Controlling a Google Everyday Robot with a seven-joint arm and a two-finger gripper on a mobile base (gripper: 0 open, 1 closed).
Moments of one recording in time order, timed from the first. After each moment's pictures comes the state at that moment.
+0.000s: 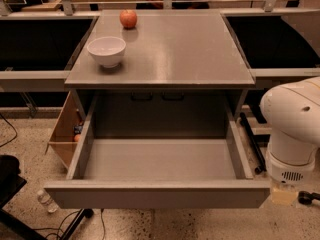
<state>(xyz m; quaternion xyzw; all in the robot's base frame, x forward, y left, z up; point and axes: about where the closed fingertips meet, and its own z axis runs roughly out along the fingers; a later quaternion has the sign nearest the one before) 0.358 -0.288 0.723 0.58 -0.80 0.00 0.13</state>
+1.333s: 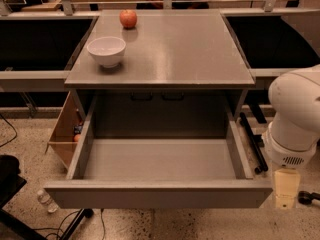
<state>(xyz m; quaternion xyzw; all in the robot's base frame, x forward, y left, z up) 0.407 -0.282 0.752 0.62 -0.78 0.06 0.03</state>
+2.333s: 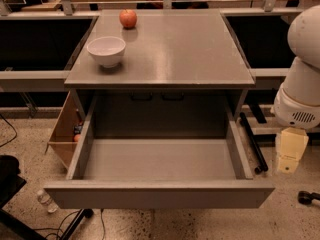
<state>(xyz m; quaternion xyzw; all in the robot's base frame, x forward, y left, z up) 0.439 -0.281 0.823 0.57 -0.82 0.01 0.02</state>
